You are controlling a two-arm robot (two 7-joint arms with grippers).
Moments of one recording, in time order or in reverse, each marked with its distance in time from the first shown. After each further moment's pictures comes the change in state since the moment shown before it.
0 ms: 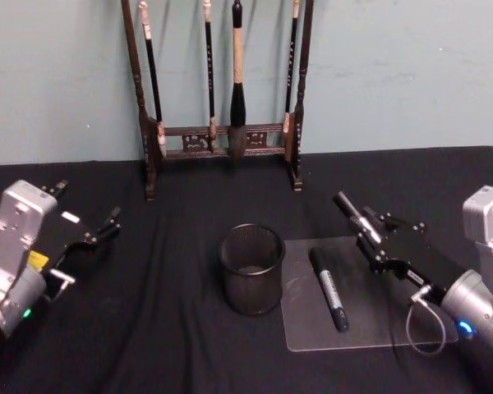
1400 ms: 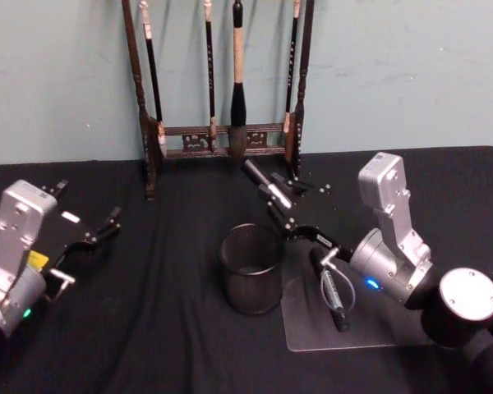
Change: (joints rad) left arm 0.000 0.000 0.000 0.000 0.000 0.000 0.000; right arm 0.251 -0.167 -0.165 0.211 -0.097 -0.105 0.043
